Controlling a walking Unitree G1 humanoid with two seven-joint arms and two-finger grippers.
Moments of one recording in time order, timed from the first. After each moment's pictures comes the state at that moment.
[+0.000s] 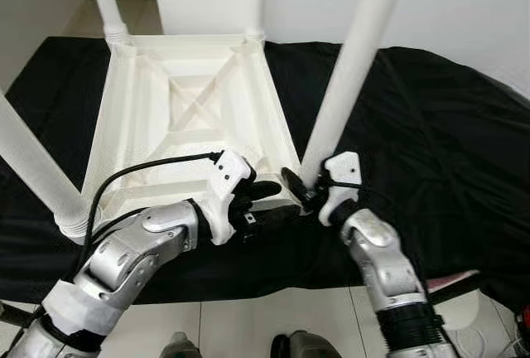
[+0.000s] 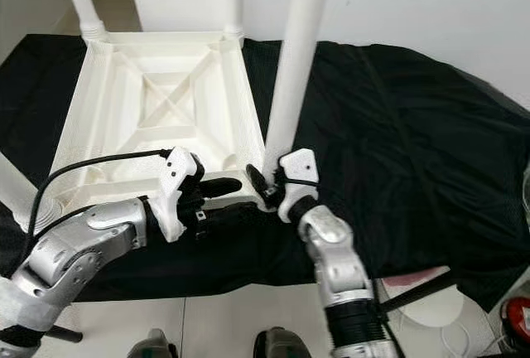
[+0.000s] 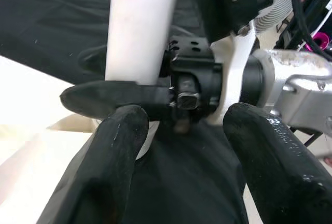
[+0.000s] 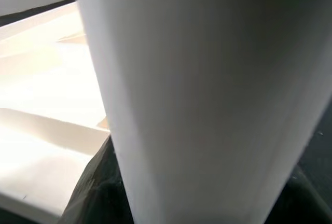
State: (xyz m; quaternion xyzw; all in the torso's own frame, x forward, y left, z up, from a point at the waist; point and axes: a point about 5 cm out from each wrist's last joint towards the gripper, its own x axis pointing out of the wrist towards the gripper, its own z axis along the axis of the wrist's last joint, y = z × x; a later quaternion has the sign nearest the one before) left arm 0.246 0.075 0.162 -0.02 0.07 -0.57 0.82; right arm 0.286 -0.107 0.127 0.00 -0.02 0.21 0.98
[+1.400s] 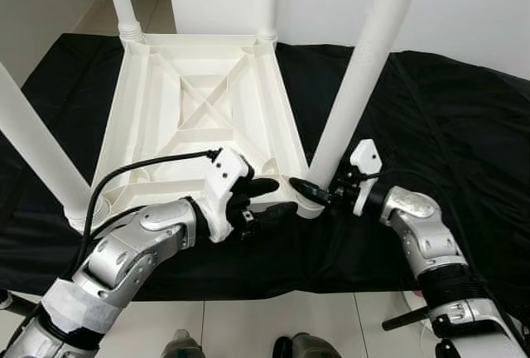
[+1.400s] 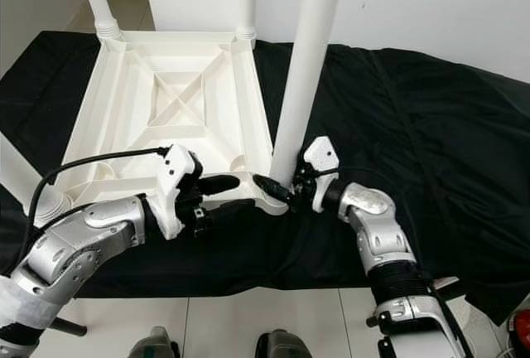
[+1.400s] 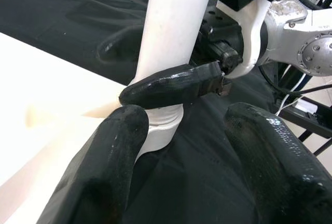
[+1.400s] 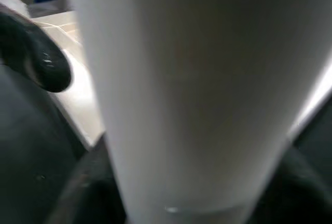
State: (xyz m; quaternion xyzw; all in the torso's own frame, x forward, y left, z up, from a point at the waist) left arm 0.248 0.079 0.161 -0.01 0.07 -0.56 0.82; right arm 0.306 -0.148 0.134 -0.08 -0.01 0.47 0.88
